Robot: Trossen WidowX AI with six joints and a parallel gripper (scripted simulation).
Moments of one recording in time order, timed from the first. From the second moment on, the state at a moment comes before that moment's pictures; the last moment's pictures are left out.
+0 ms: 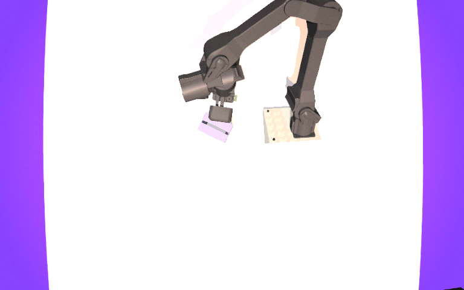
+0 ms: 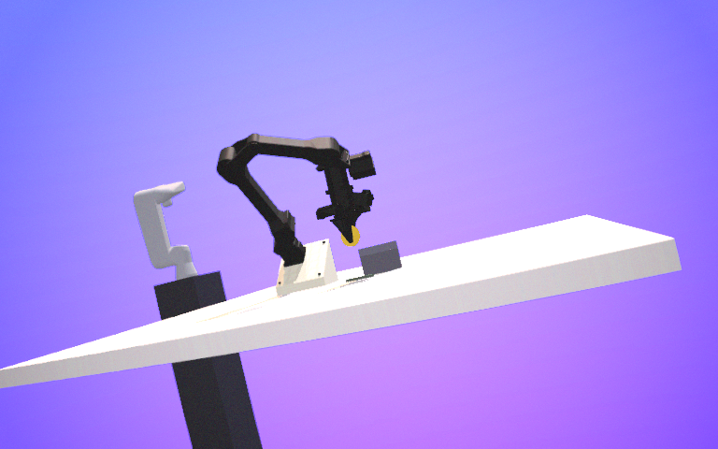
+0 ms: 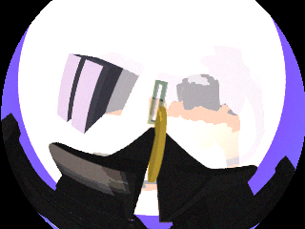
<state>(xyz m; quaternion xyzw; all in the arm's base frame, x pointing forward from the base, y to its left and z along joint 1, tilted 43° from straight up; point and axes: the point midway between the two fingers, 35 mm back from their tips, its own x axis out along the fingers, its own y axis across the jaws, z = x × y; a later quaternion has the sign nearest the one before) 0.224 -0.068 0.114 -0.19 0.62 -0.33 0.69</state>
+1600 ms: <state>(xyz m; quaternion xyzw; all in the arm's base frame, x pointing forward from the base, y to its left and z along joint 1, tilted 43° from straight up) 0.248 -0.022 0.085 -0.08 0.57 -0.41 0.71</state>
